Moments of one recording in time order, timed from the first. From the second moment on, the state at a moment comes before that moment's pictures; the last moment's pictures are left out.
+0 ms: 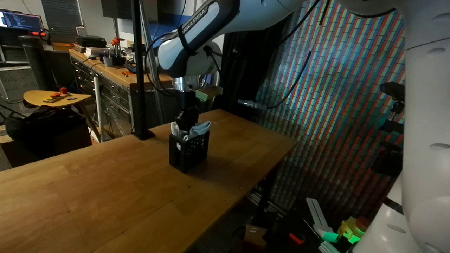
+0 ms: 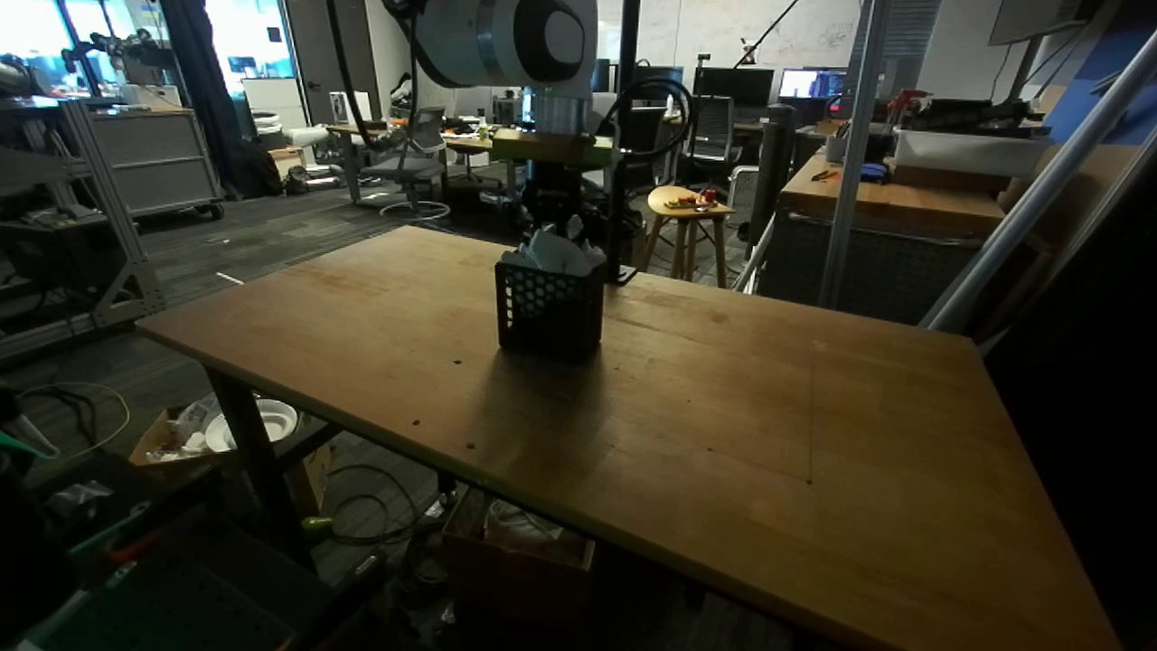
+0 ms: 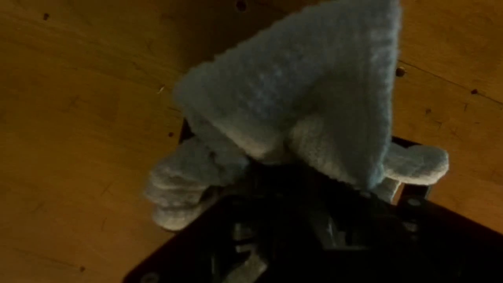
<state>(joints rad) -0.09 0.40 0.02 -1.83 -0.06 2.11 -0.43</state>
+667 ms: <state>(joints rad) -0.09 0.28 0.01 -1.83 -0.11 2.10 -0.43</state>
